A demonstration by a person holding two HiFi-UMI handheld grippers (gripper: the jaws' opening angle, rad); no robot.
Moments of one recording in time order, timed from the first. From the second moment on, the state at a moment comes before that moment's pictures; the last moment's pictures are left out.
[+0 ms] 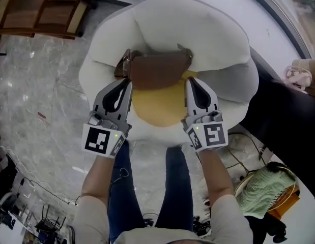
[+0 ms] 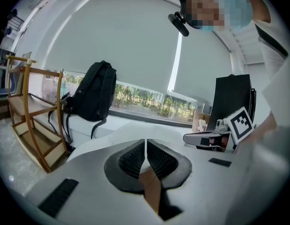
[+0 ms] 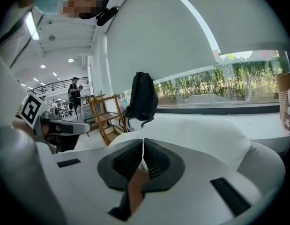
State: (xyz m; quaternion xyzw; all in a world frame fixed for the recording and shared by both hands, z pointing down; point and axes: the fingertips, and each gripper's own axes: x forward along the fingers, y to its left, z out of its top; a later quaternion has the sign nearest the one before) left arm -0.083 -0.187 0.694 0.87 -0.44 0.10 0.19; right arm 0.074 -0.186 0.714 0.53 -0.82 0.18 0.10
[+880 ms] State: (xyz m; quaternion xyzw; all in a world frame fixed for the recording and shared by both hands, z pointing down) left arm -0.088 -0.209 0.772 0.85 -0.48 0.14 0.17; right arm 0.096 -0.211 0.819 0.54 -0.80 0.20 0.16
